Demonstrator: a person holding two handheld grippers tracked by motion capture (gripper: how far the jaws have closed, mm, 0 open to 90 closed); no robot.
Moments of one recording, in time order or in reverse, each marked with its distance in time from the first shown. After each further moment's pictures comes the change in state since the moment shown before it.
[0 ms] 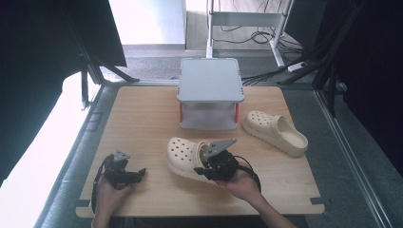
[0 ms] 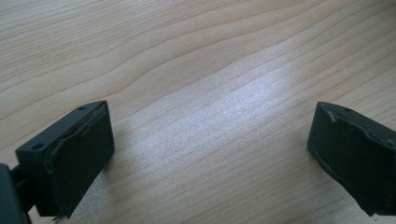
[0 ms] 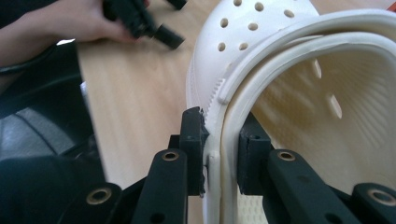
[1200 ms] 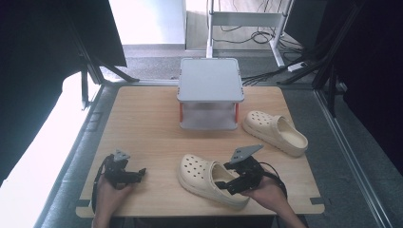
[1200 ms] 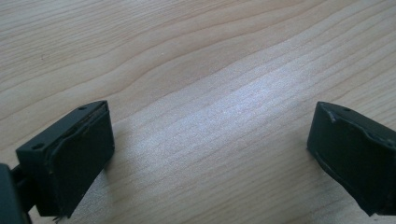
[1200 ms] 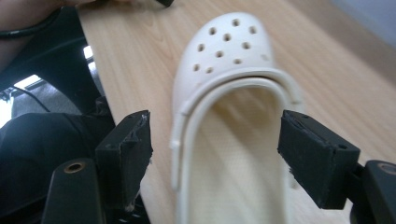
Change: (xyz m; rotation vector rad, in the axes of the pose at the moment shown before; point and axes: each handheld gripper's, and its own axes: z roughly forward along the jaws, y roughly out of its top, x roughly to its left) left arm 0.000 0.000 0.000 0.000 -0.001 -0.001; right arm -0.019 -0.041 -0.047 0.045 0.001 0.057
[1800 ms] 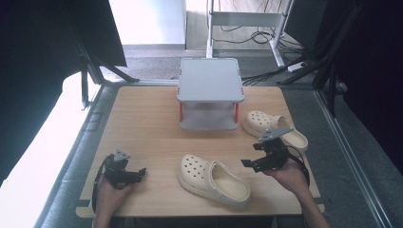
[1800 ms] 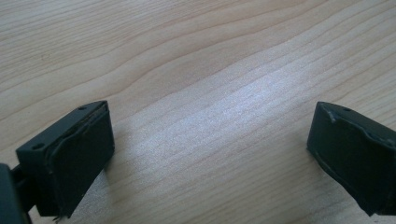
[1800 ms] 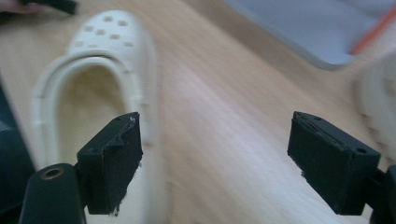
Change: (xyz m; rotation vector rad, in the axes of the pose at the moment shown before) left arm -0.001 0.000 0.000 0.000 0.004 -0.003; right arm -0.083 -0.026 -0.042 -0.024 -0.185 0.127
